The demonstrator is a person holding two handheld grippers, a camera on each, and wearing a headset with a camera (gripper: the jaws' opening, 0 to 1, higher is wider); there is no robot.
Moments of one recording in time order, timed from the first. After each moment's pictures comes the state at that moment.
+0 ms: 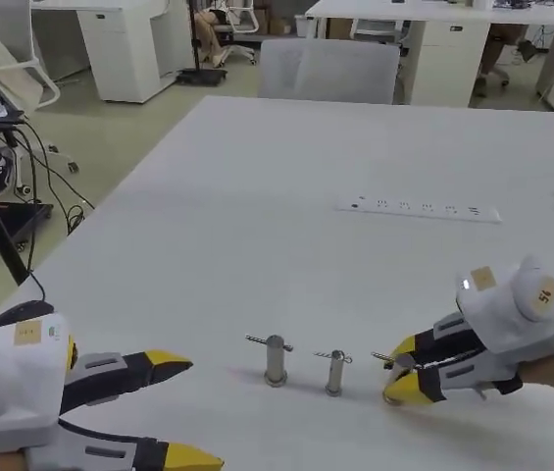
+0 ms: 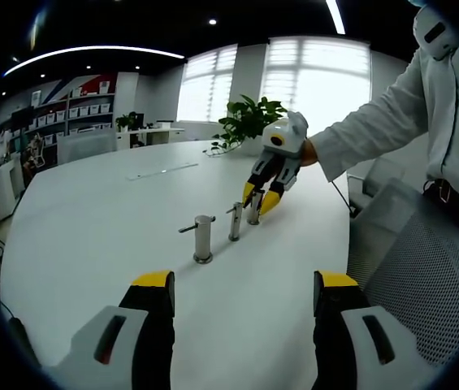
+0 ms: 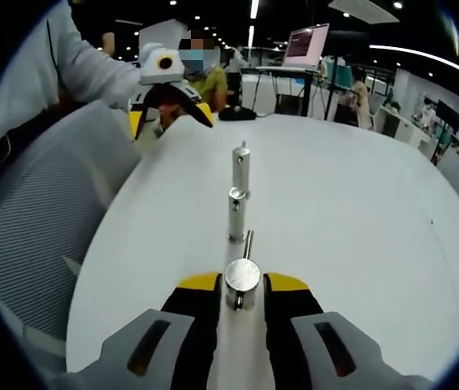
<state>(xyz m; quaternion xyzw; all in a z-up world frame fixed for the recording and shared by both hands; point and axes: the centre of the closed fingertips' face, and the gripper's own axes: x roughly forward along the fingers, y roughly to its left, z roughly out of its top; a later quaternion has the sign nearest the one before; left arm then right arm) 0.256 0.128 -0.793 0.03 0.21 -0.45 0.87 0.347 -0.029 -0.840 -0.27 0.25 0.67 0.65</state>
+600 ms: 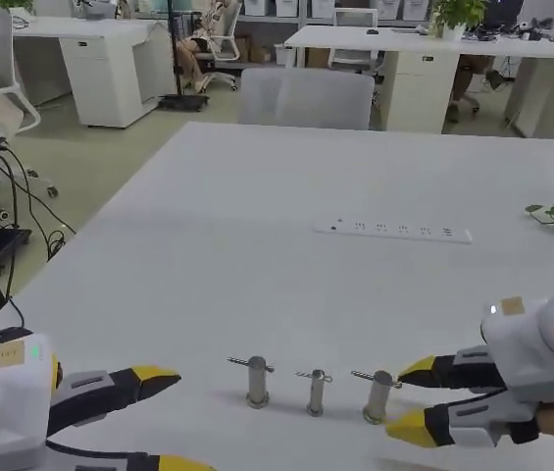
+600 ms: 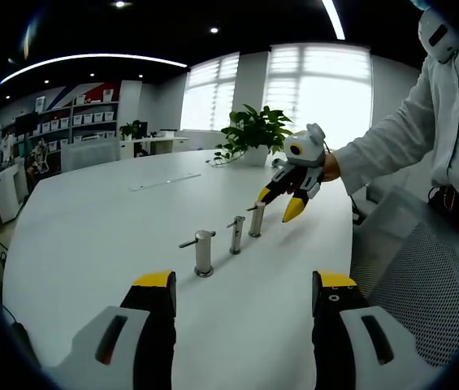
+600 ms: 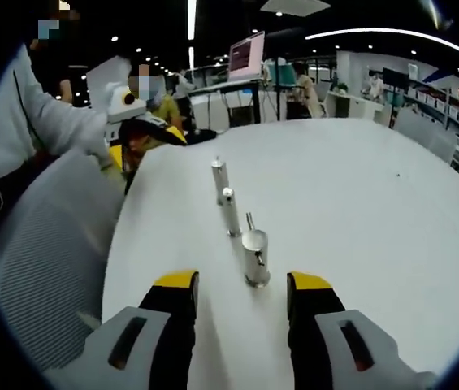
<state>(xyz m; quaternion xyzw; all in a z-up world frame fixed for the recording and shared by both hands) 0.261 0.119 -0.781 0.02 0.19 -0.44 0.88 0.330 -0.058 -0.827 -0.15 0.28 0.58 0.74</state>
